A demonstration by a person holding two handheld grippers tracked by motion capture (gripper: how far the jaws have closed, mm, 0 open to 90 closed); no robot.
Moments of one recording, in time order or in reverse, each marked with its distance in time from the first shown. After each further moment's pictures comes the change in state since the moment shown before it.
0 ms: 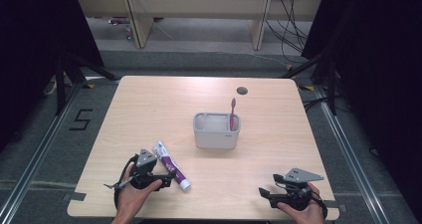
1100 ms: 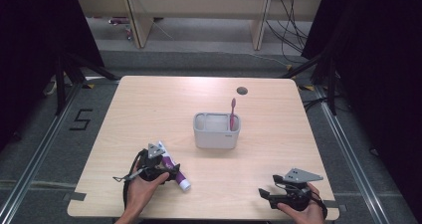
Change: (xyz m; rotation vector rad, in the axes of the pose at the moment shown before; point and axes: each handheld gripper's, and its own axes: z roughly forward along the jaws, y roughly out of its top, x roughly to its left) left arm 0.003 0.009 0.028 0.082 0.089 0.027; right arm 0.002 0.000 0.000 0.015 0.012 0.019
